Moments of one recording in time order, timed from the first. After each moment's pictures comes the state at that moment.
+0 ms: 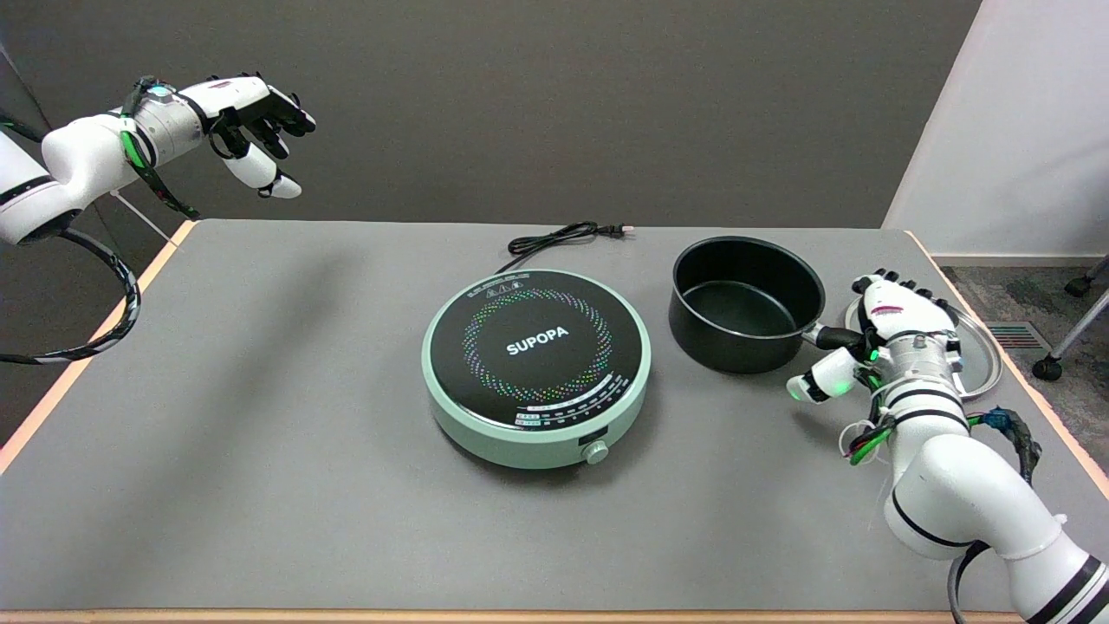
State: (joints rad) arm -0.20 -1.00 -1.71 1.78 2.19 0.98 -1.29
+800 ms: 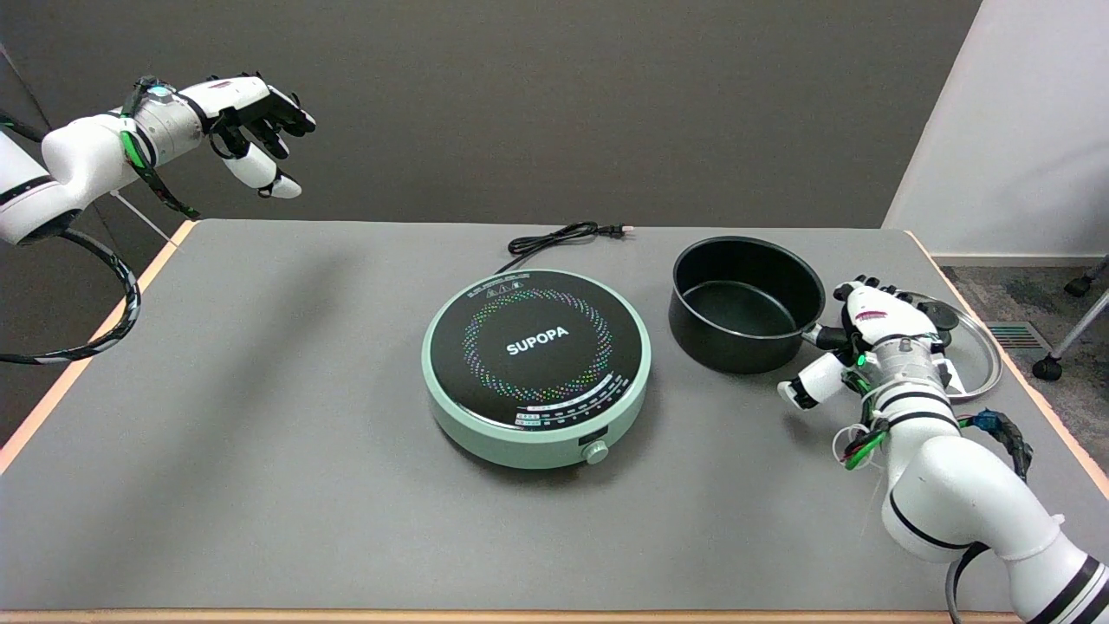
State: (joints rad) arm -0.19 -0.99 -1.74 1.79 2.23 0.95 -1.33
